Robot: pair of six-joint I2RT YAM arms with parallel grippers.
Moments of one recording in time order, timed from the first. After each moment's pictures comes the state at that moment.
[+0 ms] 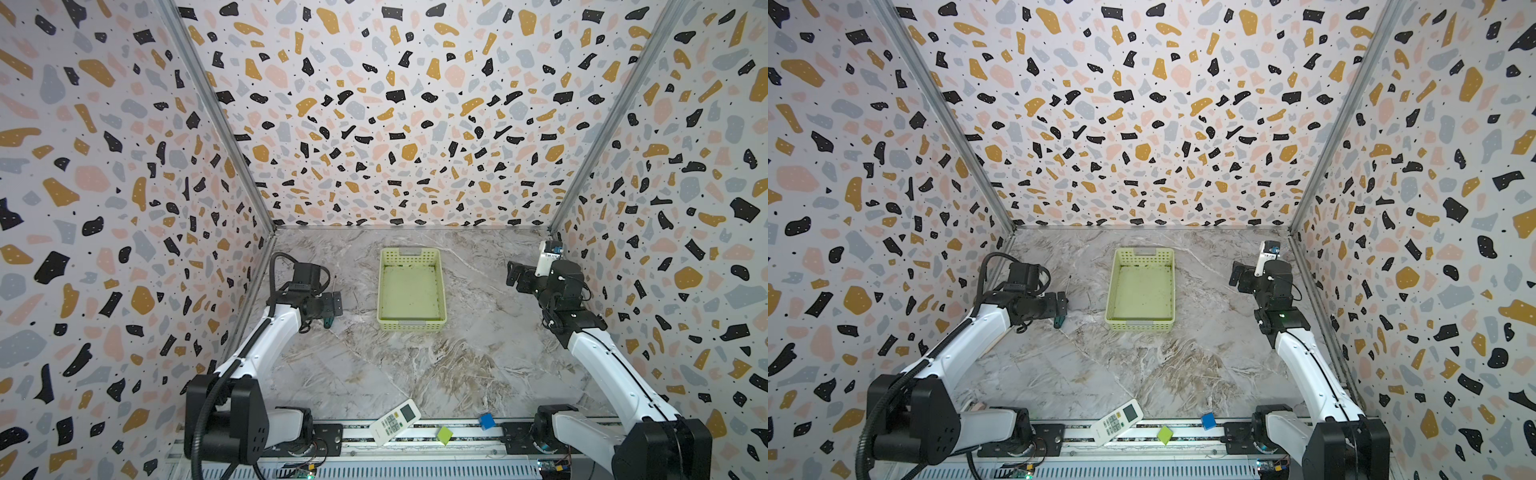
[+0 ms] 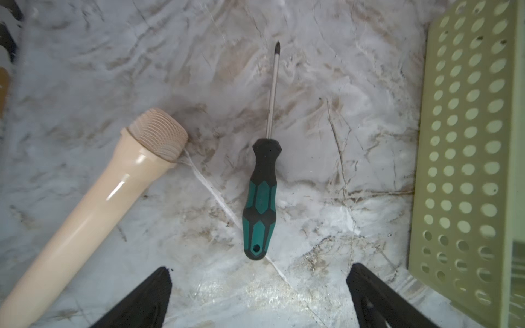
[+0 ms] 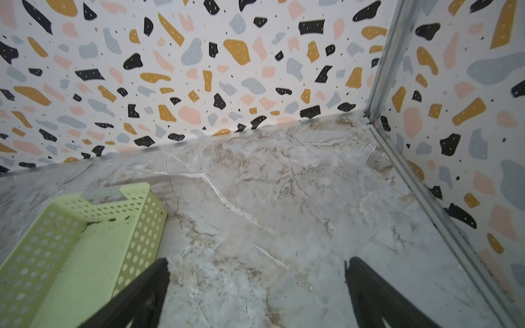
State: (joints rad) left arm -0.09 1.32 0.90 -0.64 -0.03 -0.21; right arm 0.08 1.08 0.77 -0.07 0.02 0.19
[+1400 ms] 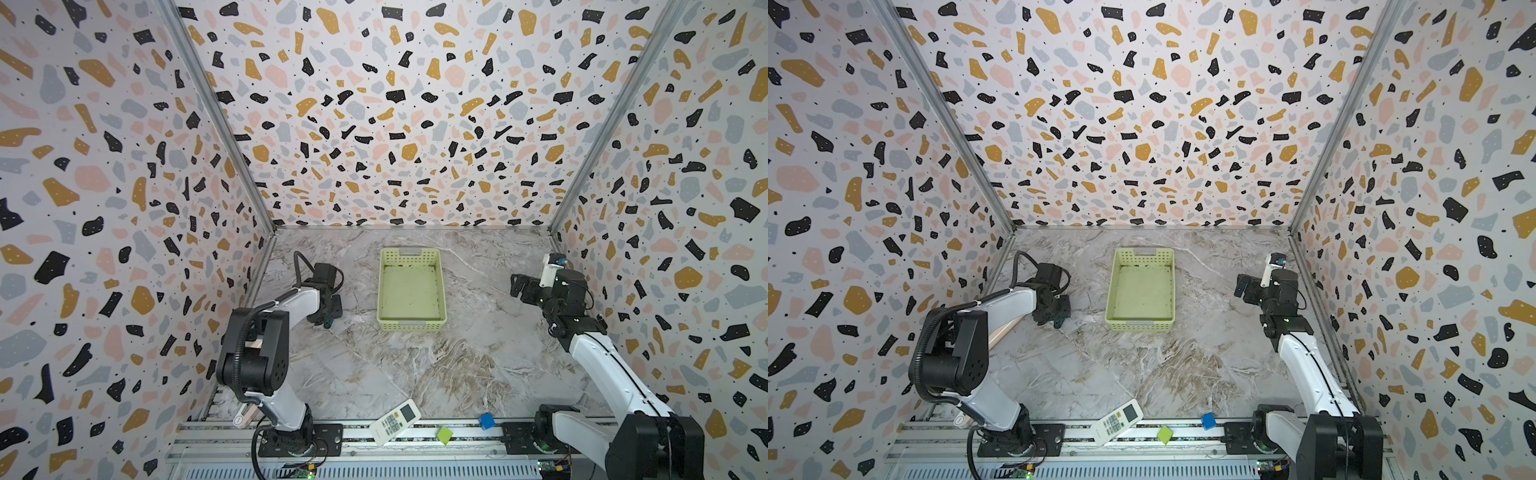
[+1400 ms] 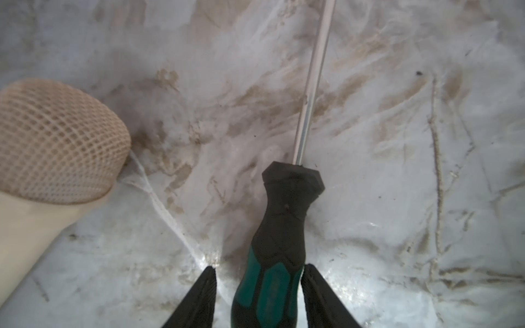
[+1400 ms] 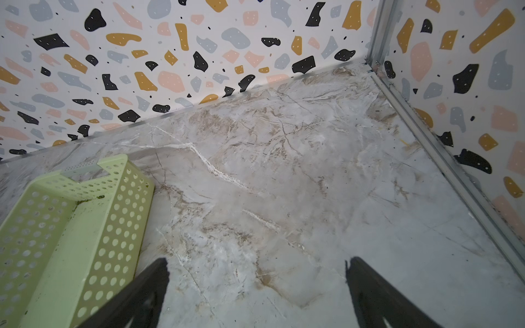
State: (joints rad) left arm -0.12 1.68 0.95 -0.50 -0.14 -0.29; right arm -0.02 1.08 0.69 -0.09 -0.09 0.23
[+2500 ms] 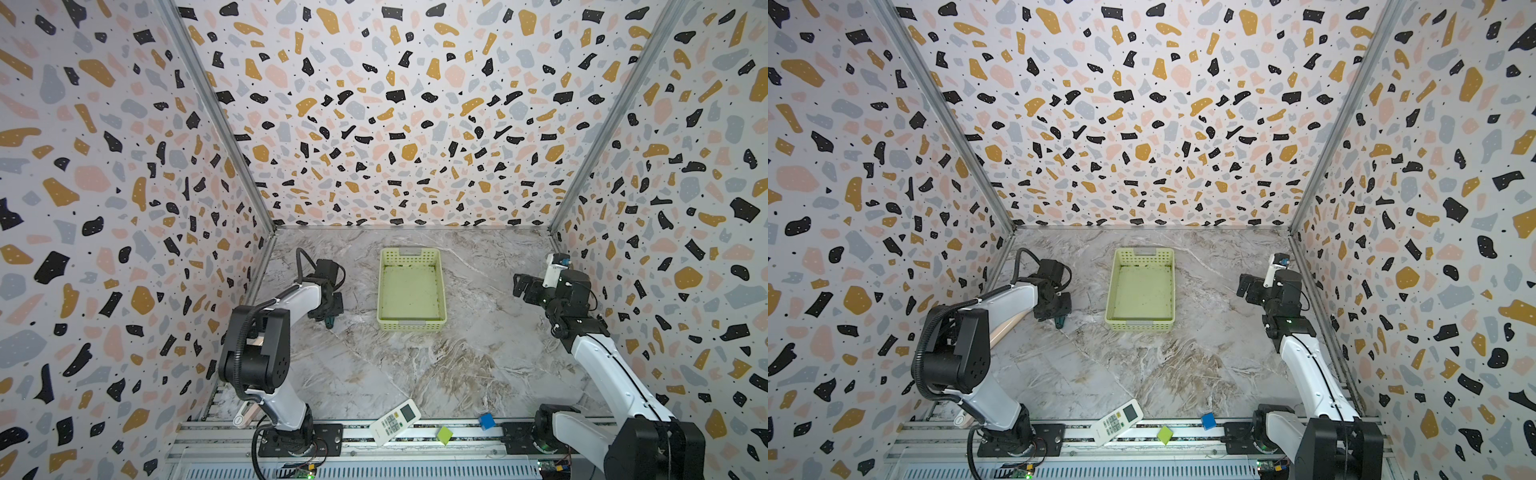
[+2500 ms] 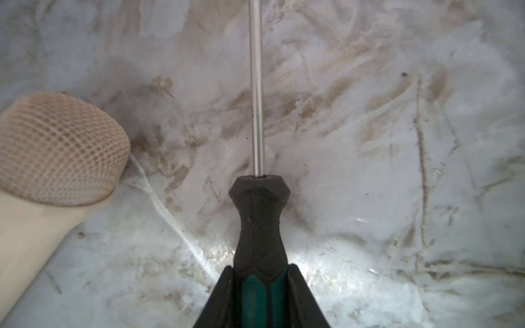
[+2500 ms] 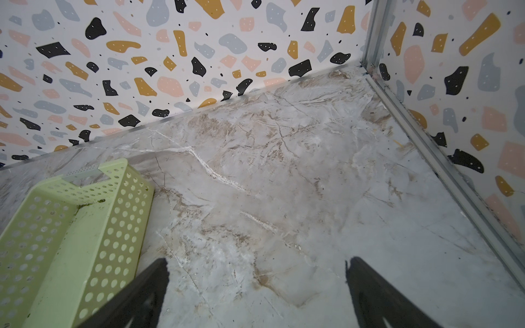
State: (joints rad) left arm -0.14 1.67 1.04 -0.61 -0.14 -0.30; right arm -0.04 1.06 0.69 -0.10 -0.10 0.23
